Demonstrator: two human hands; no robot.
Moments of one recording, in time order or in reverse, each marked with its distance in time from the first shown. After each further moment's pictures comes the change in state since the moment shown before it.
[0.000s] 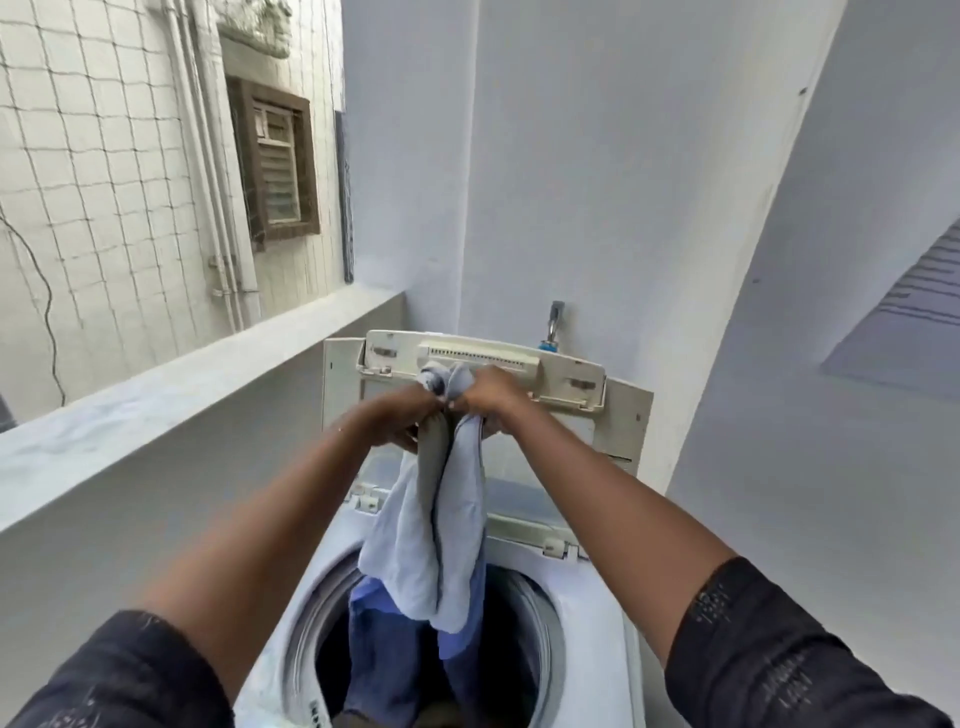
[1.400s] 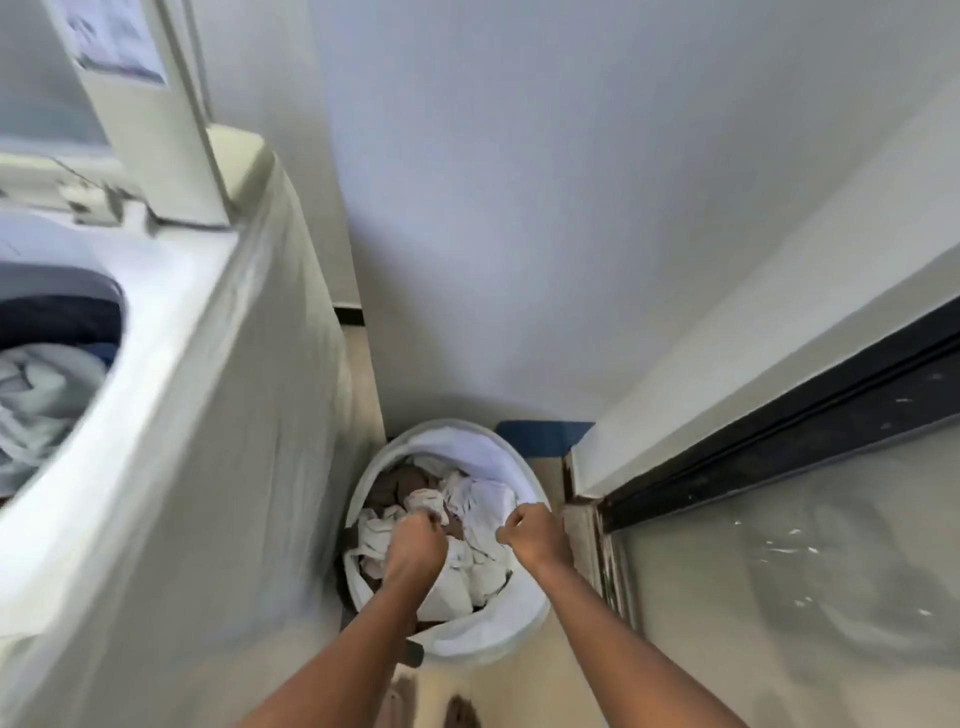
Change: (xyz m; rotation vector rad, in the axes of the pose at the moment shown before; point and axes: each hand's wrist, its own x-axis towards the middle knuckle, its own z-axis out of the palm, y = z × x) left_hand -0.012 -0.224 0.655 0.303 -0.261 -0.522; right_hand -0.253 0.650 0.190 0.177 -0.213 0.868
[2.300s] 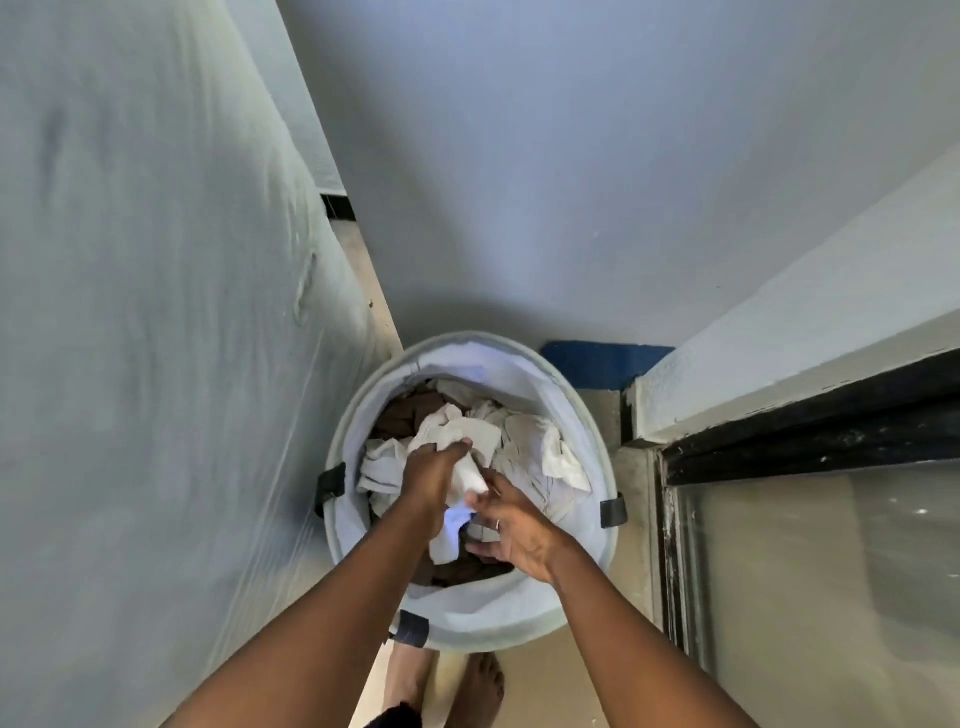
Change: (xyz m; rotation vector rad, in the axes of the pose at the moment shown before) left_hand 0.141 -0.043 0.093 -0.786 0.000 -0.264; right_hand 0.117 0.071 0.120 0.805 -0.763 0.026
